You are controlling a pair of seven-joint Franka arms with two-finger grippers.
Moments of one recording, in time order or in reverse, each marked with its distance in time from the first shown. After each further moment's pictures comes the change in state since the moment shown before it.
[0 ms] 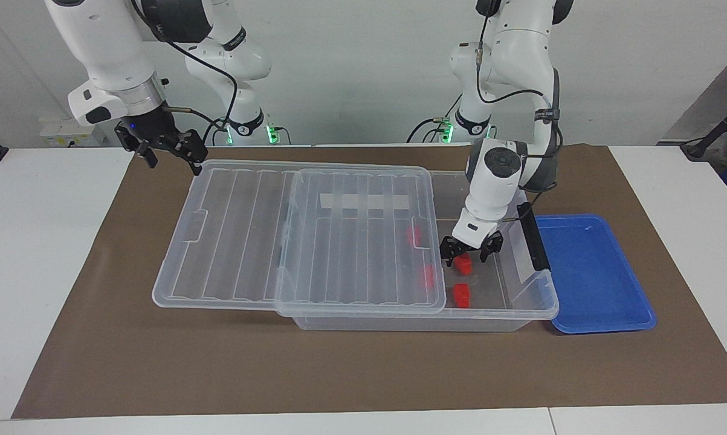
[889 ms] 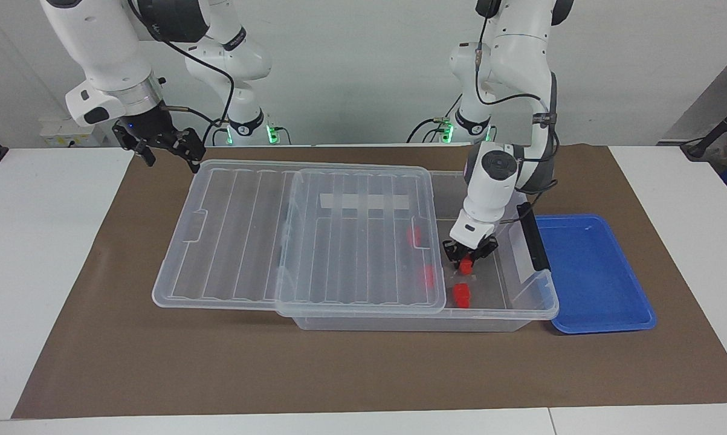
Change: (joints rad) left arm 0.000 0.004 0.000 -0.021 0.008 0.000 0.014; right arm 0.009 -0.002 -0.007 -0.001 0.000 -0.012 -0.012
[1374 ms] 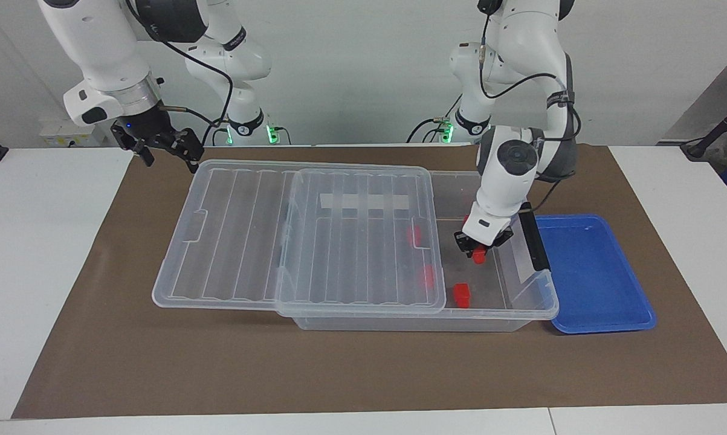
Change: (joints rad) left arm 0.026 -0.055 0.010 0.246 -0.005 -0.431 0.000; right arm -0.001 0.000 -0.004 0.000 0.000 0.000 0.000
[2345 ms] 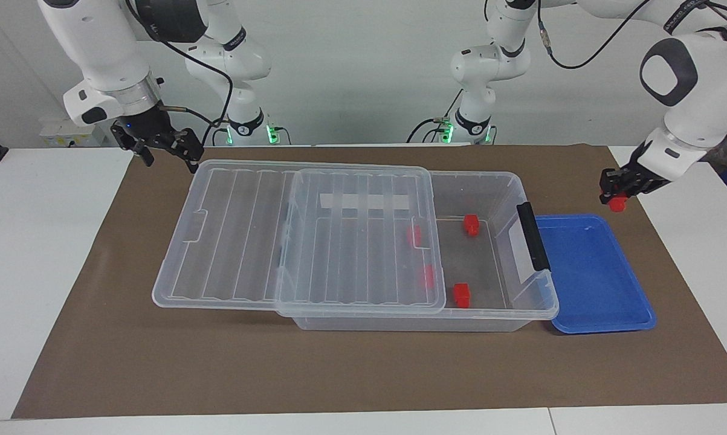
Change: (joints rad) left arm 0.443 -0.083 0.020 0.228 -0.041 -0.318 0.649; right arm 0.000 0.000 0.000 0.000 0.000 0.000 0.000
